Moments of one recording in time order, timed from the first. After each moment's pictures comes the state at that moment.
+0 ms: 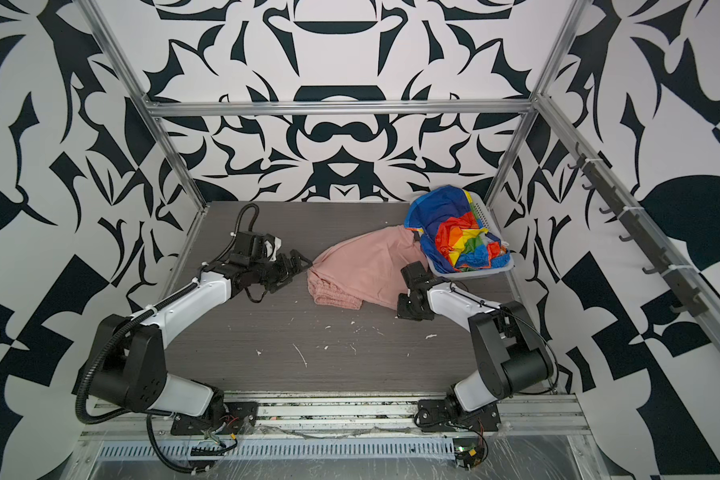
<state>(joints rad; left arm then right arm) -0.35 1.48 0.96 -0.30 0.47 -0.75 0.33 1.51 0.78 -0.53 -0.01 0.45</state>
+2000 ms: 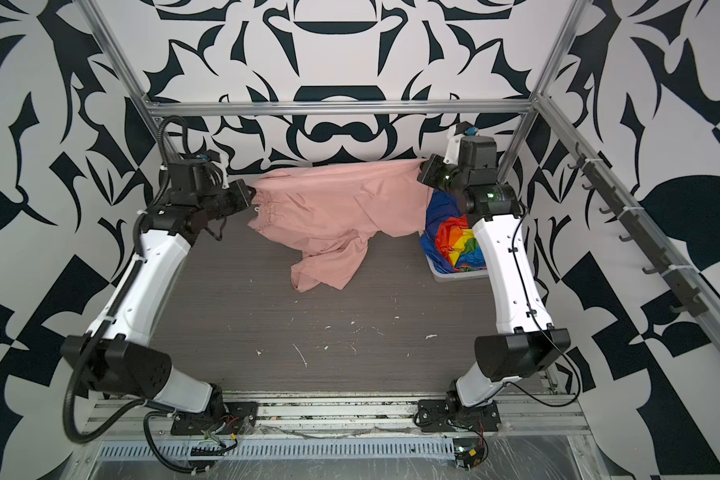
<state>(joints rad) -0.15 1.46 1.67 -0.62 0.22 -0.43 0.09 1.56 1.97 -0.71 -0.28 0.48</state>
